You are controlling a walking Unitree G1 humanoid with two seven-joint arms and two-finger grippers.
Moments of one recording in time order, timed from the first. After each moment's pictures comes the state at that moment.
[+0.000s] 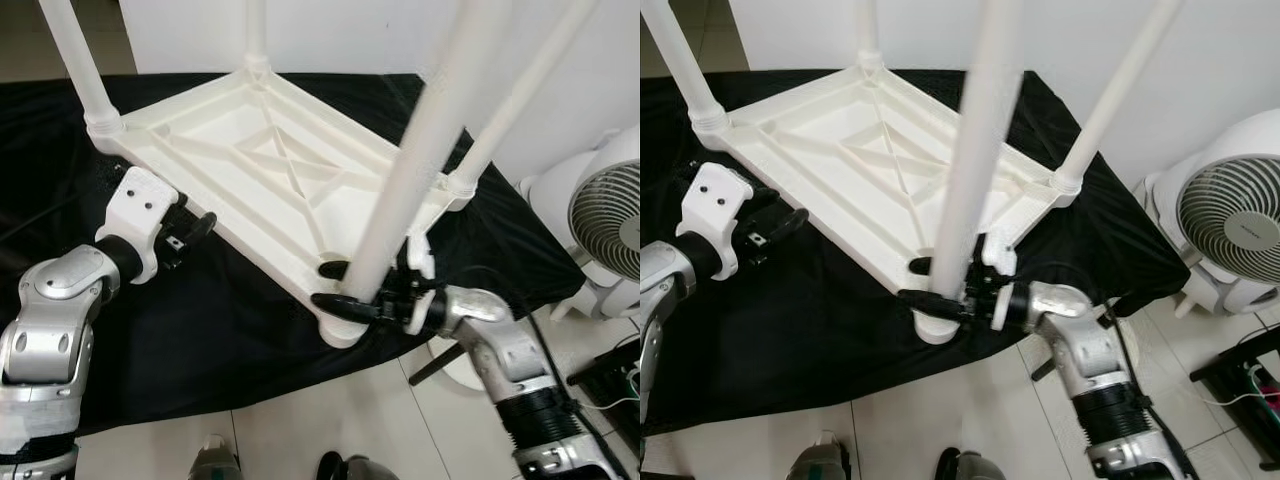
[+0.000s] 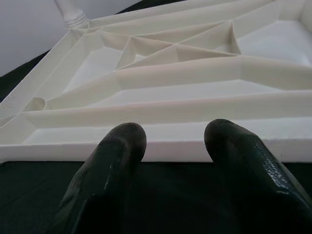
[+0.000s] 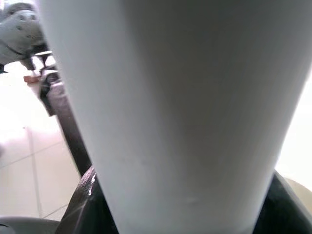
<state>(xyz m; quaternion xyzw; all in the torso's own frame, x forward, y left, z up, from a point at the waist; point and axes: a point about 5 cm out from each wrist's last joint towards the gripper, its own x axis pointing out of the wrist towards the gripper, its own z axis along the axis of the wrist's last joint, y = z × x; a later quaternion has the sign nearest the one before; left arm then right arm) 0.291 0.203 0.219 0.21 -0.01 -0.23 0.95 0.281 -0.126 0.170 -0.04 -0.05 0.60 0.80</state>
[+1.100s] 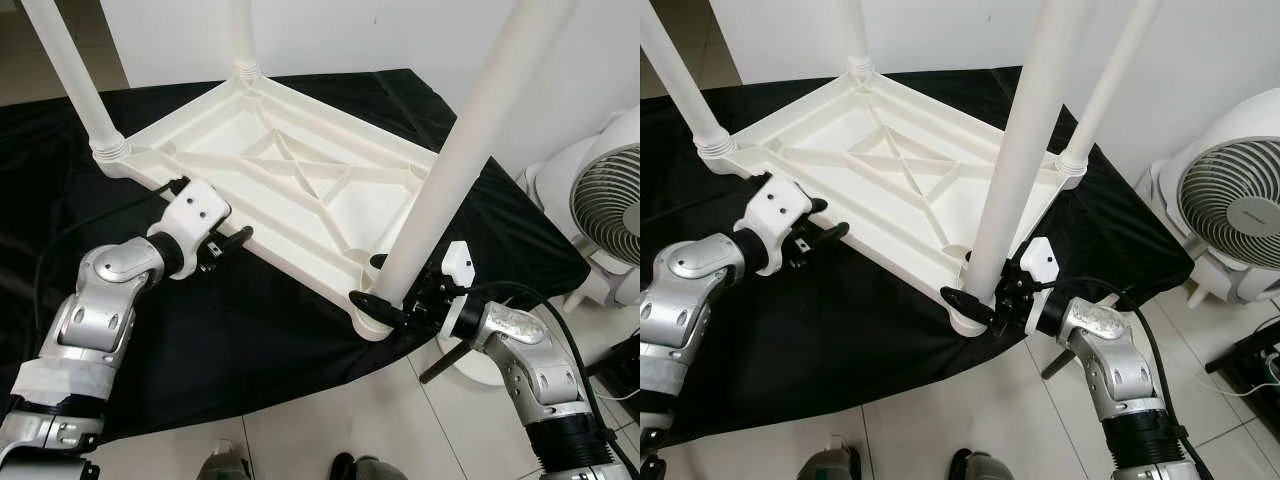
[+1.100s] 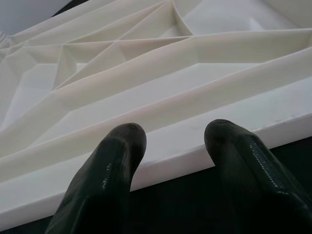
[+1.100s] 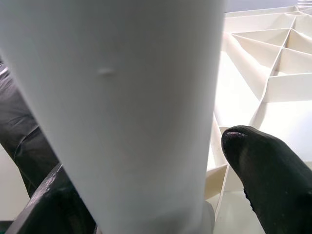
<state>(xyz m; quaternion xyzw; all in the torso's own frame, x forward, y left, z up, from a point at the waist) 0.322 0.170 0.195 0.27 0.01 -0.33 0.90 0.277 -0.153 0.156 -0.06 -0.03 0.50 0.87</state>
